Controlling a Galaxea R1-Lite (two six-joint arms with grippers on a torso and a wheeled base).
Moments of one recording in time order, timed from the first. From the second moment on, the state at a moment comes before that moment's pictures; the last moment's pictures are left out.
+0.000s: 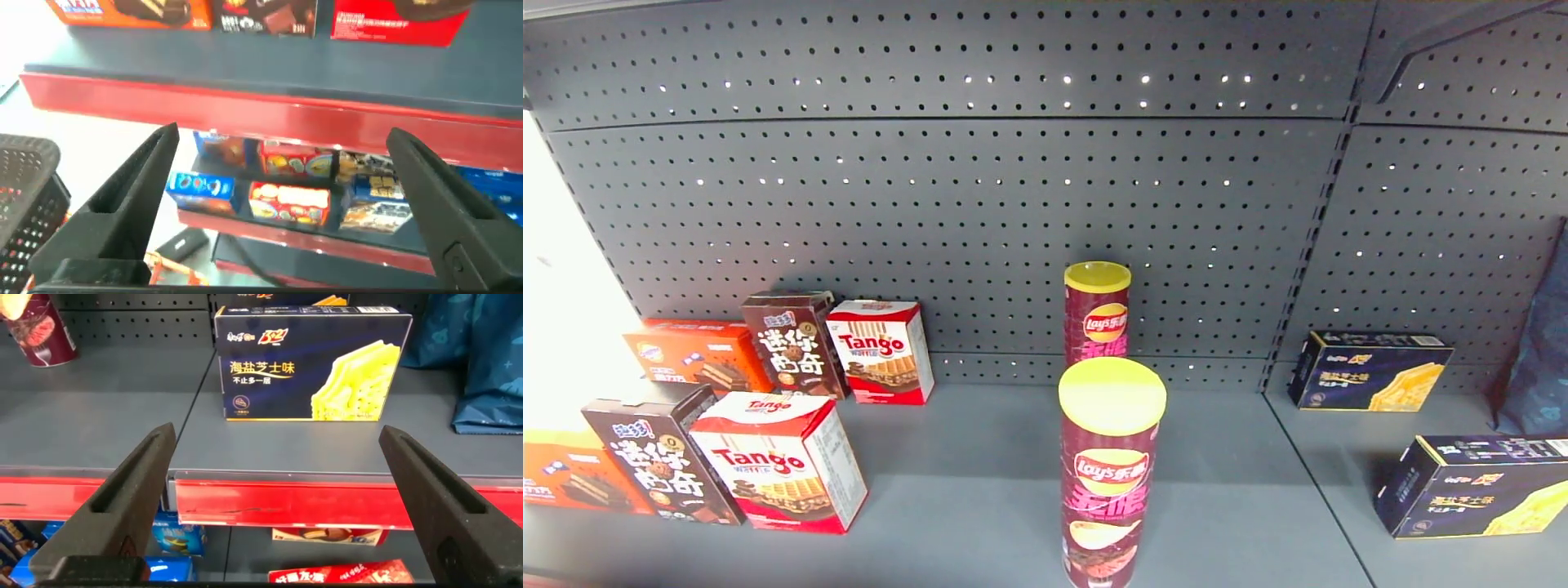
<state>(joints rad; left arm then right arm) 0.07 0.26 -0.07 0.10 0.08 0.04 0.00 0.00 0.00 0.00 -0.01 0.01</state>
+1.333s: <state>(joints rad) 0.00 0.01 0.00 0.00 0.01 0.02 0.00 0.00 0.00 0.00 -0.01 0.01</state>
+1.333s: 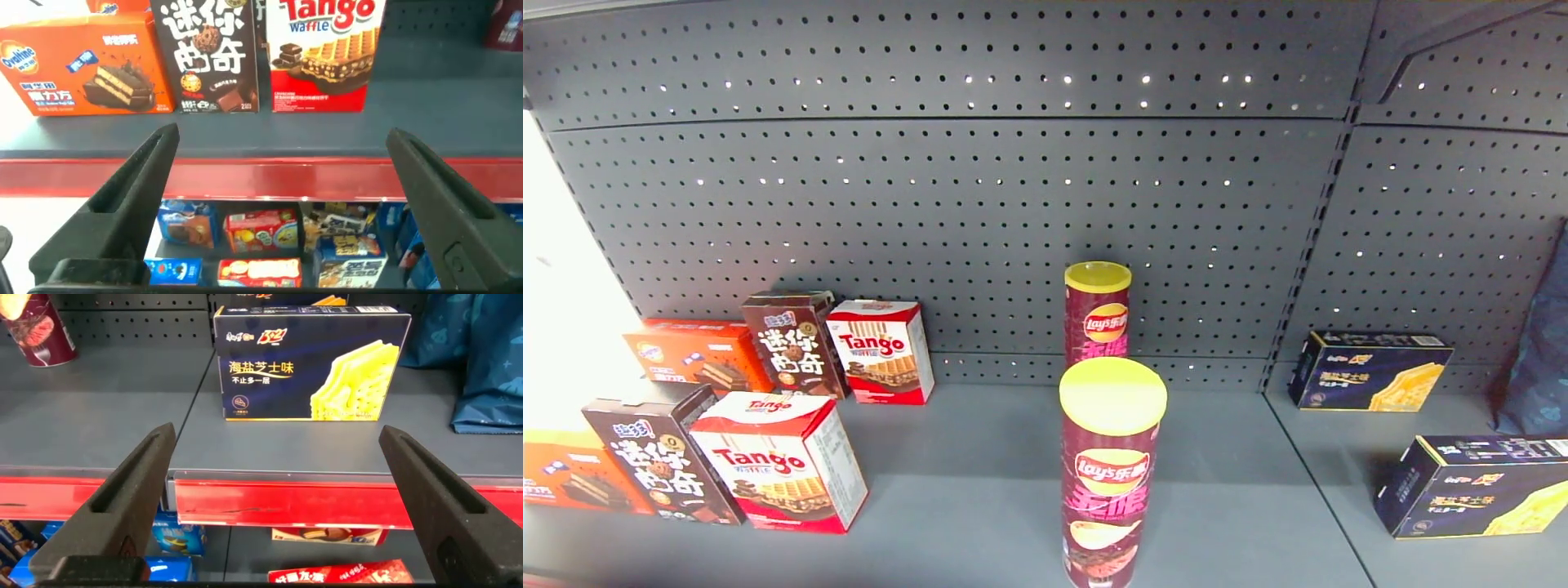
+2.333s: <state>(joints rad) 0.00 0.00 0.00 0.00 0.01 0.01 0.00 0.00 0.00 0.00 -0.01 0.01</state>
